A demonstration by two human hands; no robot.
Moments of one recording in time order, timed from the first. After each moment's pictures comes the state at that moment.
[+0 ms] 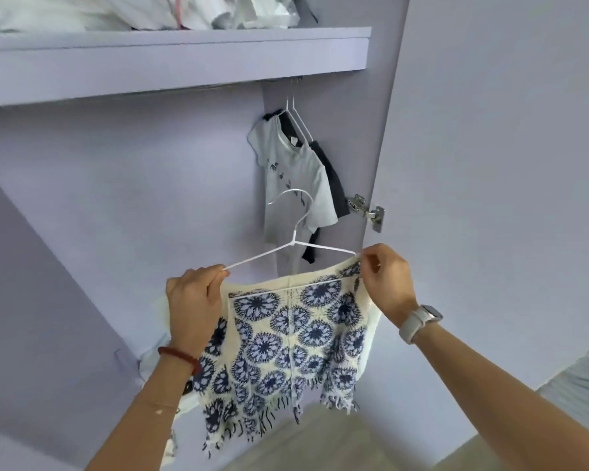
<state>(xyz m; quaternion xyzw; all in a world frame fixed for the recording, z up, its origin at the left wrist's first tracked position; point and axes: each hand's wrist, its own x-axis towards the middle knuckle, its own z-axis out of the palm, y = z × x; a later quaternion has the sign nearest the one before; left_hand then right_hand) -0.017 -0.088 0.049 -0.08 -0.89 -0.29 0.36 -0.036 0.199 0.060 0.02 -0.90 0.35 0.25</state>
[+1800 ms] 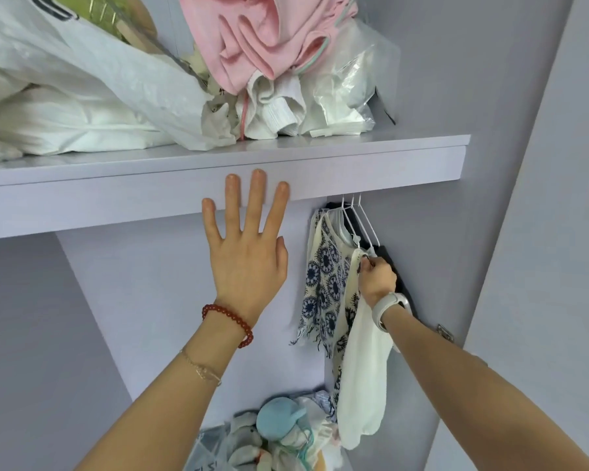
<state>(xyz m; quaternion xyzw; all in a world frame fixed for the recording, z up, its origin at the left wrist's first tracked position) -0.200 -0.073 0.204 0.00 -0.81 0.12 0.57 -0.316 0.102 0.129 -0.06 -0.86 0.48 0.16</state>
